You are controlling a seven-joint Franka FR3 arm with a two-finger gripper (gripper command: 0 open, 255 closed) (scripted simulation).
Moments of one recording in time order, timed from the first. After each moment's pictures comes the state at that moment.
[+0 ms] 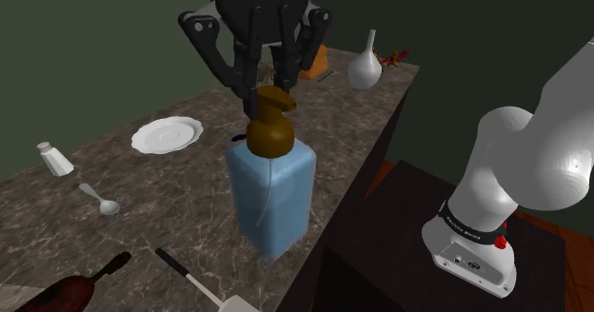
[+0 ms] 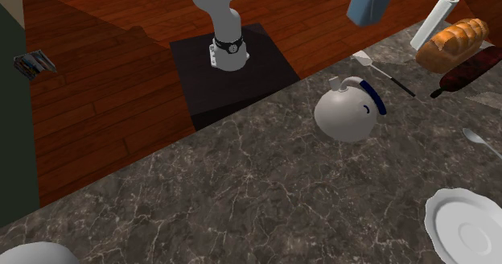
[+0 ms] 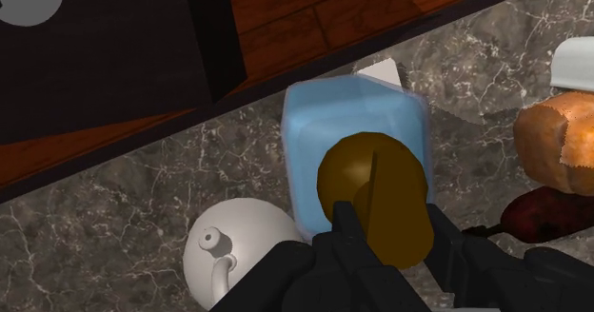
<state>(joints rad) 0.41 -0.21 0.52 -1.70 0.09 1.54 1.15</state>
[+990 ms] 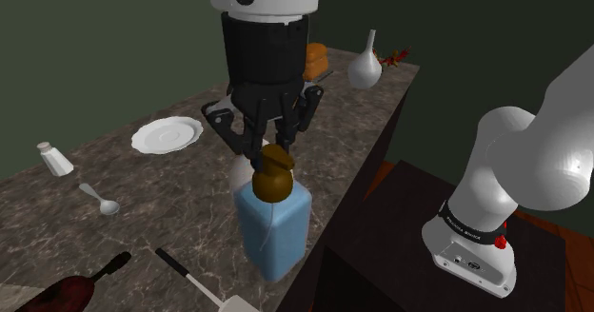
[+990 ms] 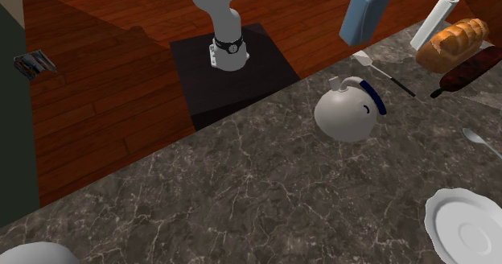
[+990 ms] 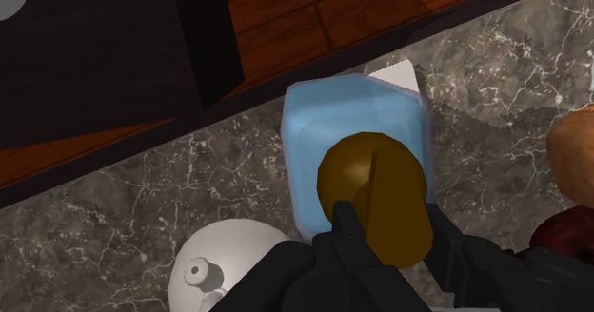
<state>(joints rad) 0.42 -0.26 0.52 -1.95 0.11 1.74 1.13</state>
